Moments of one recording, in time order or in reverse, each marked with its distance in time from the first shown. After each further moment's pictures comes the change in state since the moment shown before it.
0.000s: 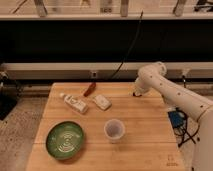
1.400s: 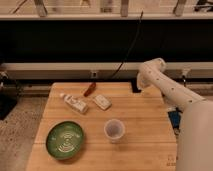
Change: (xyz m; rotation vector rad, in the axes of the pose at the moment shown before) arm 0.052 -0.031 0.025 0.036 0.064 0.122
